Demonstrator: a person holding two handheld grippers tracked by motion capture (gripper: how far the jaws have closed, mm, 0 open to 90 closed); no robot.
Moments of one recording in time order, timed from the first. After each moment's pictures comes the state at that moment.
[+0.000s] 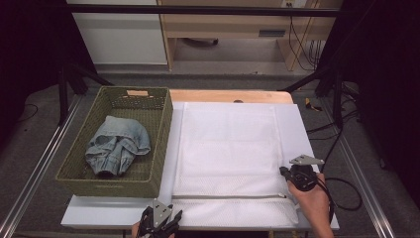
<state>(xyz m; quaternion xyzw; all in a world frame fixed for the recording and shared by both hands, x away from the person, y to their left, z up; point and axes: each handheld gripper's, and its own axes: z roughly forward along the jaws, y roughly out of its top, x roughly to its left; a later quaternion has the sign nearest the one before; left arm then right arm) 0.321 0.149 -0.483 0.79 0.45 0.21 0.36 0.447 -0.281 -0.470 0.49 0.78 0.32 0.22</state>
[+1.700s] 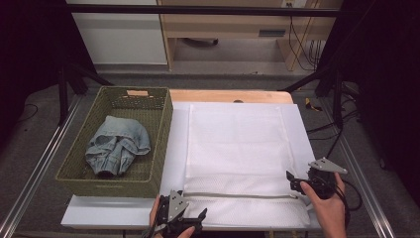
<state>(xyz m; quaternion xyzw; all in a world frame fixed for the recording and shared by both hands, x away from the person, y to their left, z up) 0.344 0.110 -0.469 0.79 0.39 0.20 0.43 0.422 -0.311 -0.456 0.53 0.72 0.35 0.29</state>
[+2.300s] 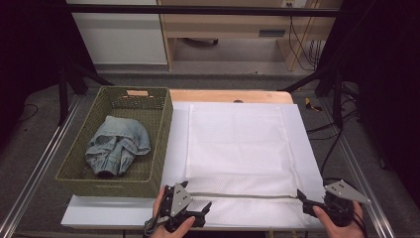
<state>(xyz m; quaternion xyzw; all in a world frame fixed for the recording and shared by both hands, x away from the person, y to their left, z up) 0.357 0.105 -0.458 0.79 0.34 0.23 0.46 0.349 -0.323 -0.444 0.51 0.71 0.37 0.31</state>
